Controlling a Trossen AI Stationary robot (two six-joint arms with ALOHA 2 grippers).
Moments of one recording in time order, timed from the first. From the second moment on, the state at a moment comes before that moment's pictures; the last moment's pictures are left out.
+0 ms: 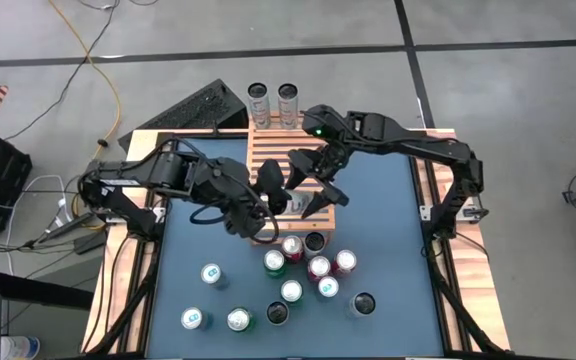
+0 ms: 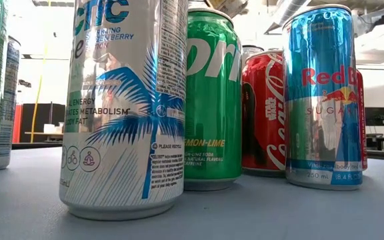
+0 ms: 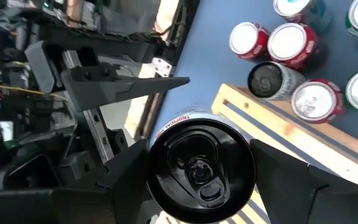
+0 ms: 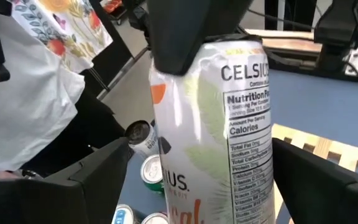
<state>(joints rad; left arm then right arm) -0.16 1.61 2.00 -0.96 -0.23 1.11 -0.20 1.74 1.91 -0.89 -0.84 -0.26</state>
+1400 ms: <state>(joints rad) -0.20 1.60 2.00 -0.92 -0.59 0.88 -0.29 1.74 1.93 -0.83 -0.77 -0.30</state>
